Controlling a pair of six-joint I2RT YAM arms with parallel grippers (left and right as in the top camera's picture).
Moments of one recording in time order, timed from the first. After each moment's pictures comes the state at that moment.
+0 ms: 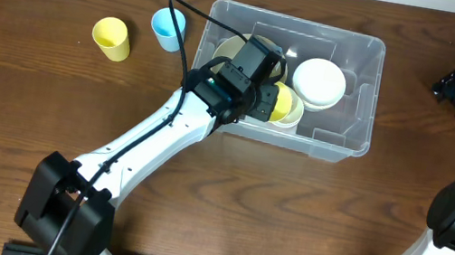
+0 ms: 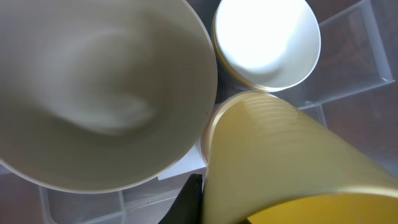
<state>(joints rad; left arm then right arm) -0.62 1.73 1.39 -0.61 0.04 -0.36 -0.30 2.06 1.91 -1.27 0.19 0.62</state>
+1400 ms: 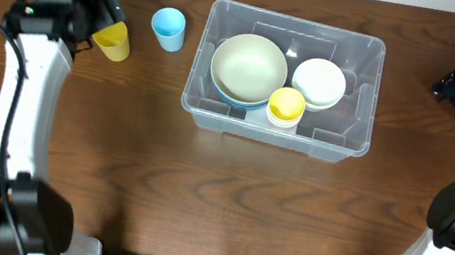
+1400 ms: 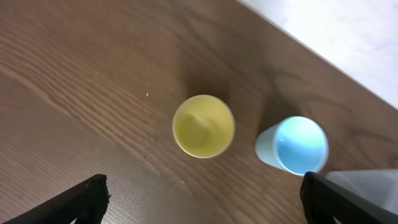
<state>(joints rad) 0.13 1.69 1.59 -0.80 -0.10 -0.46 -0.30 2.06 1.91 -1.27 0.19 0.62</state>
